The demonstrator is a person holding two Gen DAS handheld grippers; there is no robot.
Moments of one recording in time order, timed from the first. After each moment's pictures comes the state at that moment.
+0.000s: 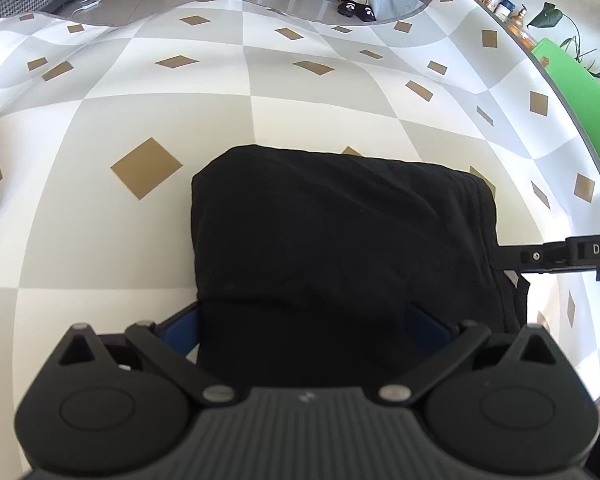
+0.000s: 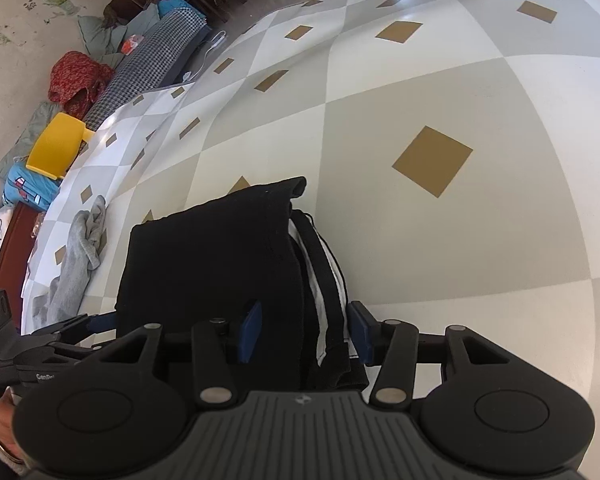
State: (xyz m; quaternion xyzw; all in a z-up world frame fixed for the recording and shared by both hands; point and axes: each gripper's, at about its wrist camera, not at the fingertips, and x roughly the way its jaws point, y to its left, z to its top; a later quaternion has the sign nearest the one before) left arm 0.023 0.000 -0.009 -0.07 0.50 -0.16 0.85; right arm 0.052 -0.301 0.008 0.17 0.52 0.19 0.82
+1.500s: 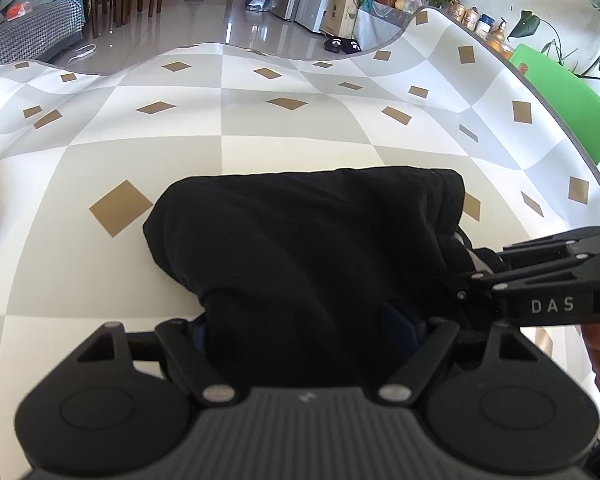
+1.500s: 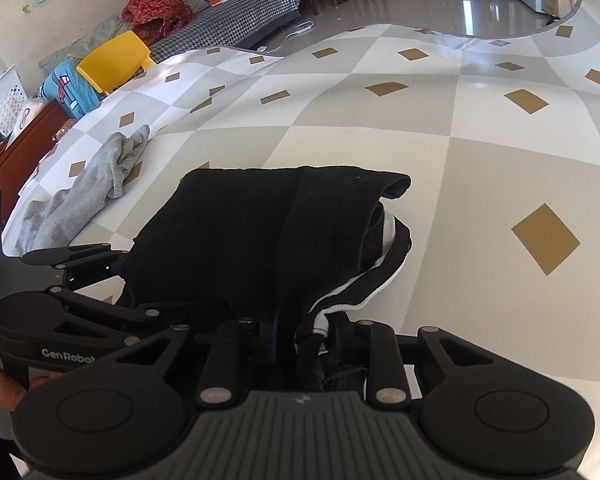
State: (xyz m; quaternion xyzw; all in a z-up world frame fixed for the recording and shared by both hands) left arm 0.003 -0.024 -0.002 -0.05 0.43 -0.15 0.89; right arm 0.039 -0.225 0.013 0.02 0.46 0.28 0.84
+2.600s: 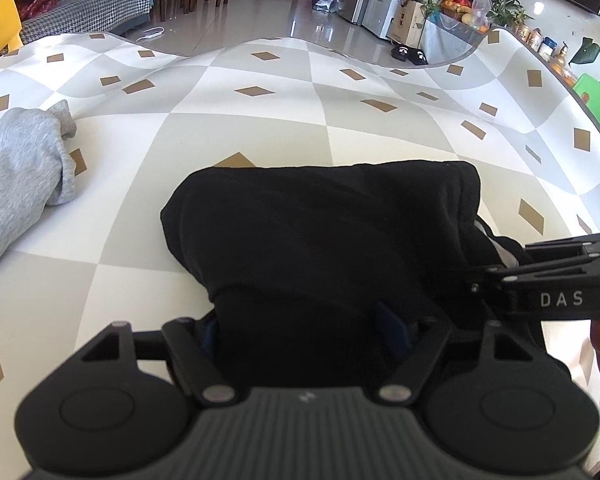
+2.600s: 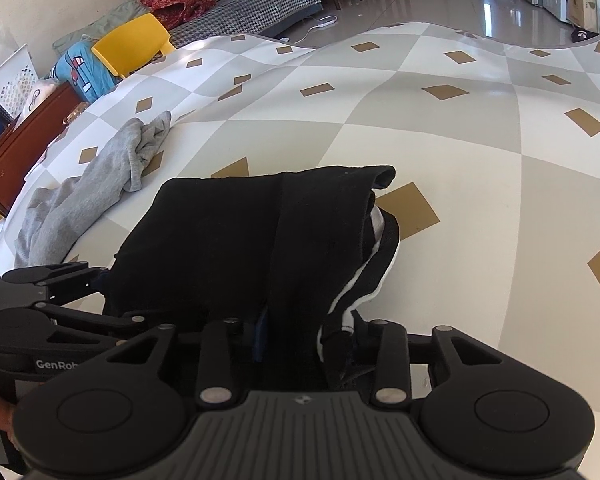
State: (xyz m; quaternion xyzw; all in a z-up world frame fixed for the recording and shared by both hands) left arm -0.011 0.027 -0.007 -0.07 0.44 -0.06 0.89; right arm 0.054 -0.169 0.004 0.00 0.47 0.29 0.83
